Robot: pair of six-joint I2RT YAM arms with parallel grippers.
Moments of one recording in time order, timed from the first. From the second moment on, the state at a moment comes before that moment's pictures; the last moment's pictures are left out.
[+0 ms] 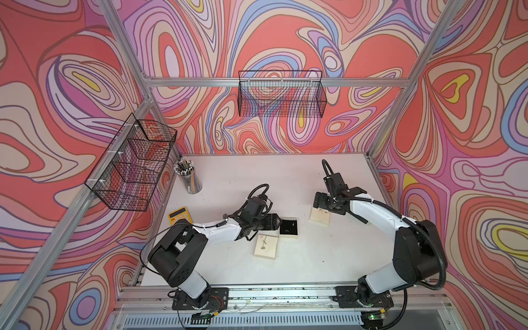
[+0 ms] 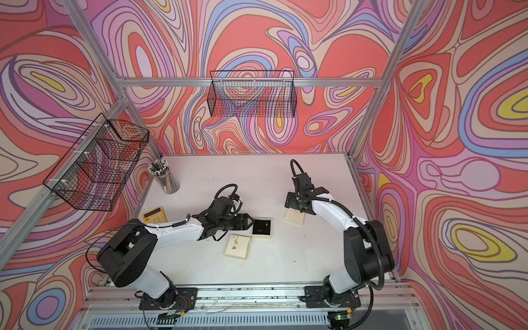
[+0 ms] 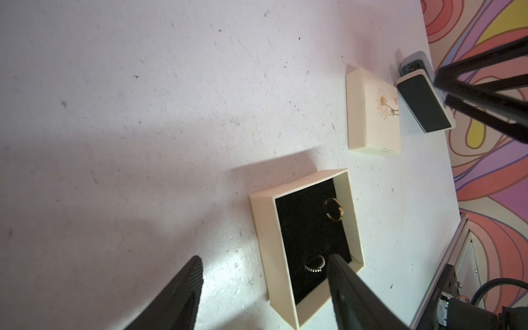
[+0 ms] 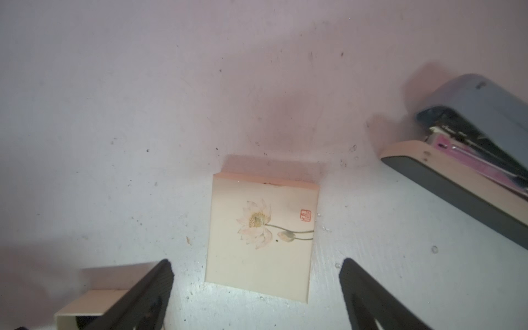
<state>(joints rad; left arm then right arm) -0.67 1.59 0.74 0.06 0.25 -0.65 0.31 1.49 1.04 -0.62 0.10 0.51</state>
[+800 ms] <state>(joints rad) -0.68 1.59 0.75 0.04 0.24 -0.65 0.71 1.37 0.92 -0.55 -0.01 0.68</state>
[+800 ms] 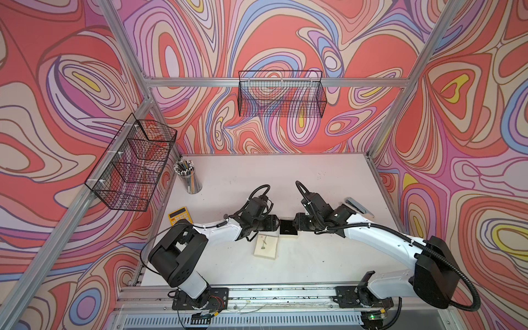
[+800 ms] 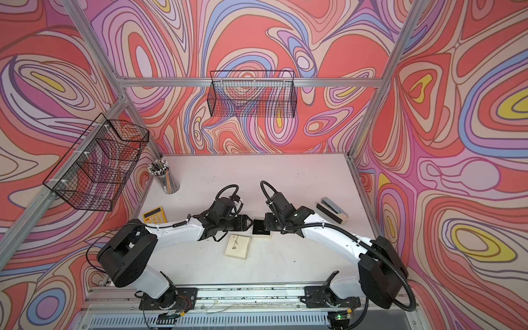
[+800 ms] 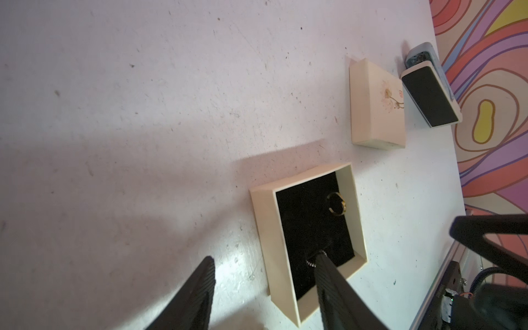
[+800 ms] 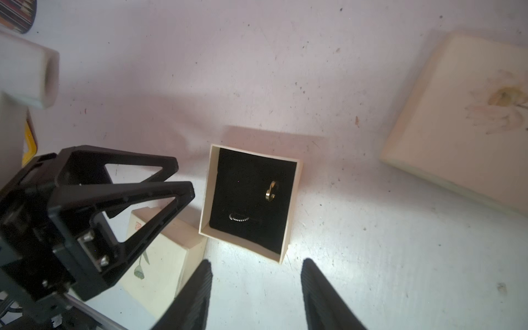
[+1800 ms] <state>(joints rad) -0.71 1.69 0.82 0.04 0.25 -0.65 0.73 1.58 0.96 -0.48 0.00 0.72</state>
